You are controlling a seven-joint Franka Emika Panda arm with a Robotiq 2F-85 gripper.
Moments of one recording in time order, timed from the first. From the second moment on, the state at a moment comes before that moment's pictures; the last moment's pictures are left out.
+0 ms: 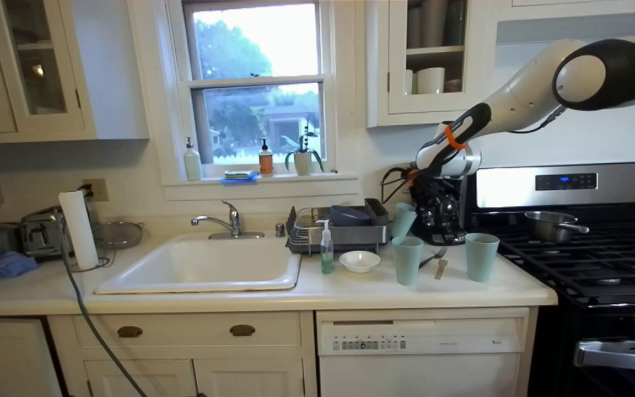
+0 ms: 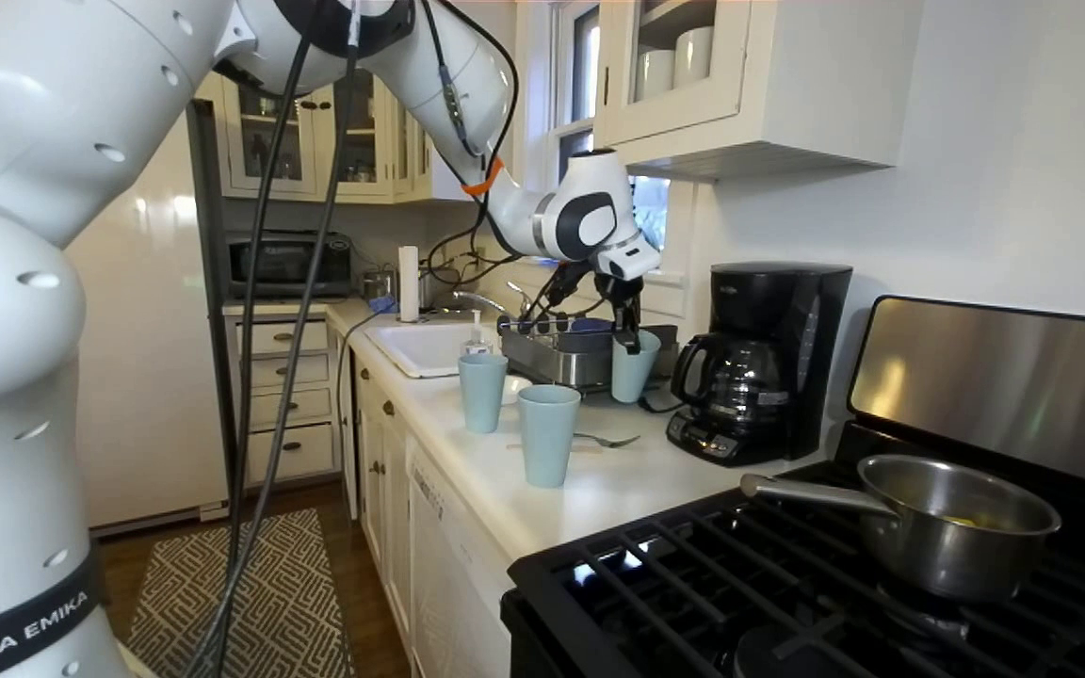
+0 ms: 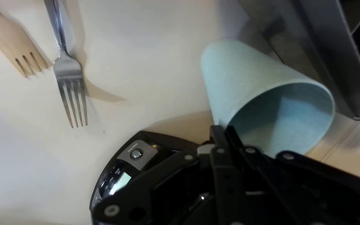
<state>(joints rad) -0.07 0.56 -0.19 -1.65 0.15 2.67 1.11</state>
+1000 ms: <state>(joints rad) -0.09 0.00 -0.12 -2.01 0.20 2.41 0.51</state>
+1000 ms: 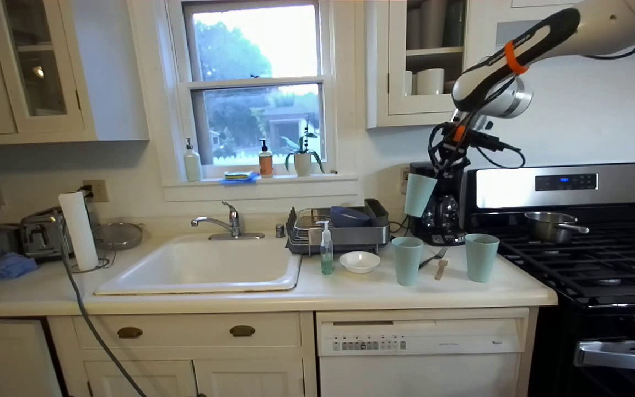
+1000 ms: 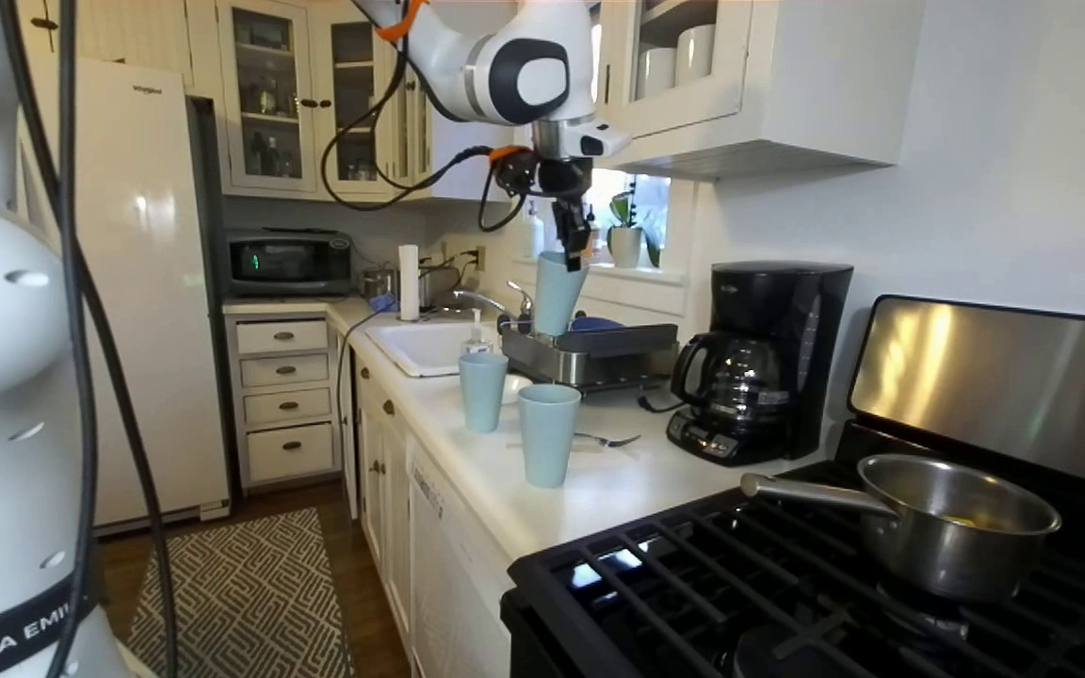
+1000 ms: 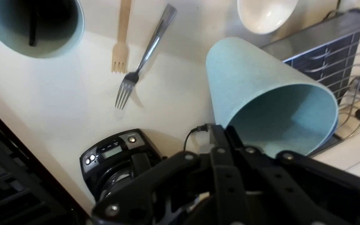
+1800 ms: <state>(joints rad) -0.04 -0.17 0.05 -2.18 -0.08 2.34 0.47</state>
